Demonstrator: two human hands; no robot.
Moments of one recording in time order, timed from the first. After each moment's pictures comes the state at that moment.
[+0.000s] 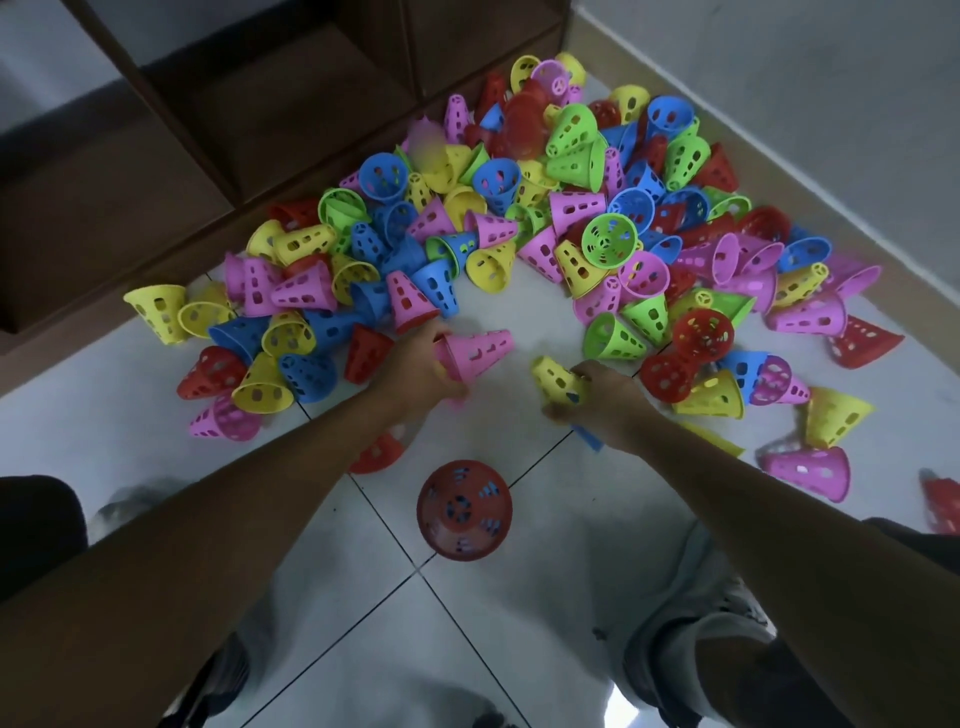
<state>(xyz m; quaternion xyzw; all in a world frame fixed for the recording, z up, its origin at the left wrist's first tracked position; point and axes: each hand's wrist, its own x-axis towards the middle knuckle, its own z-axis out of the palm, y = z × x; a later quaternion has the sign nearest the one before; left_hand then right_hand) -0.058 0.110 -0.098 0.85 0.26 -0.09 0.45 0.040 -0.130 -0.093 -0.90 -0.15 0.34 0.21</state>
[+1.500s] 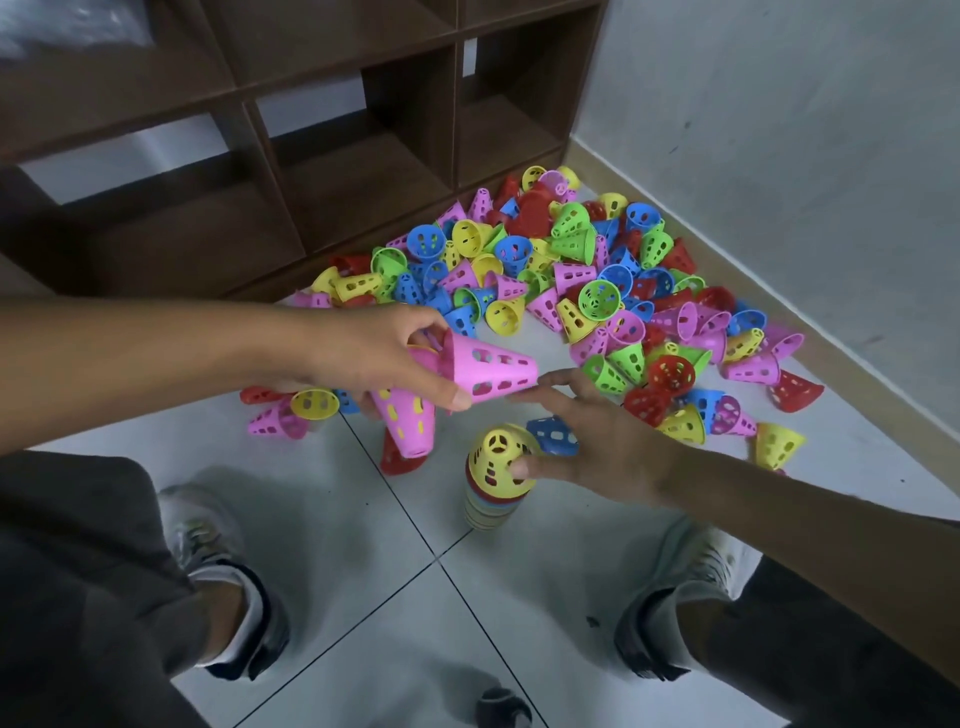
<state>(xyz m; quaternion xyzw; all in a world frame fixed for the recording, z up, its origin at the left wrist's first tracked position) -0.164 0.129 0.166 0.83 0.15 -0.28 0.46 -0.072 -0.125 0.088 -0.84 -0.40 0.32 0.18</state>
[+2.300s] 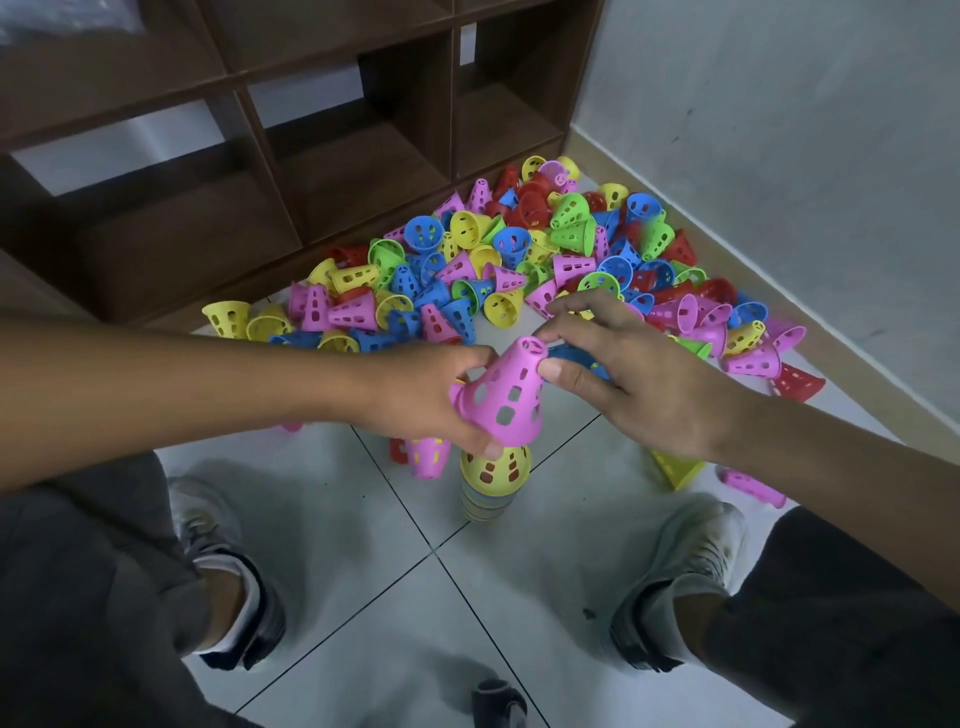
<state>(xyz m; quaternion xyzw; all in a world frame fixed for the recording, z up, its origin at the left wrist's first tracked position) -0.162 0.098 0.125 0.88 0.01 -0.26 0.40 -0.054 -0.125 0.147 -0.83 -0.49 0.18 0.21</state>
